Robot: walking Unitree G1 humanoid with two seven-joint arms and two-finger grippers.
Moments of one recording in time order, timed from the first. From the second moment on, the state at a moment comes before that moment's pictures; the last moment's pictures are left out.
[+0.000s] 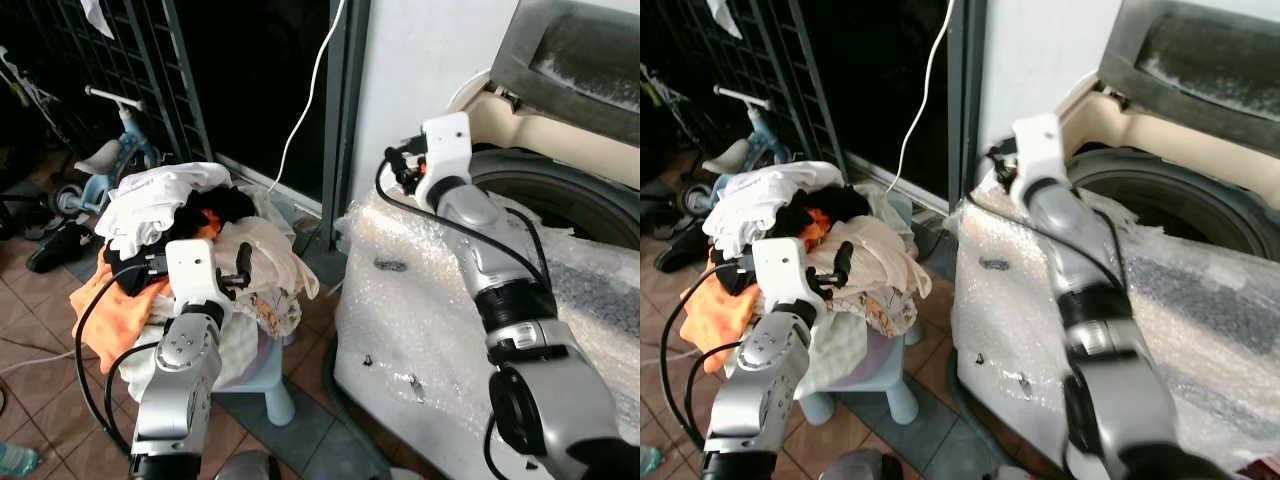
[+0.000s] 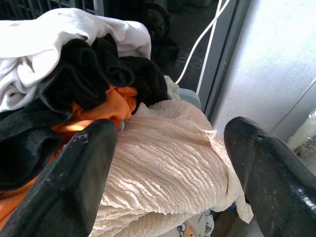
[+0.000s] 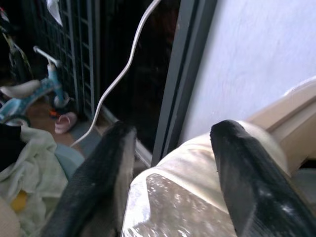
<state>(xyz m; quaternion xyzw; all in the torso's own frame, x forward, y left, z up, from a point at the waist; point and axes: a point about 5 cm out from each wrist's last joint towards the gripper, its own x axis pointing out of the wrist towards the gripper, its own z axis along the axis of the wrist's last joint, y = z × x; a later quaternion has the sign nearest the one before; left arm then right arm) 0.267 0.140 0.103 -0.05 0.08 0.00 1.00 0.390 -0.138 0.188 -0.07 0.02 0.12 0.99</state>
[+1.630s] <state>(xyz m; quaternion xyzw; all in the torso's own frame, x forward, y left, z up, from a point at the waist) 0.266 0.138 0.099 -0.05 0.09 -0.01 0.99 0.395 -0.155 0.170 -0.09 0.09 -0.02 0.99</state>
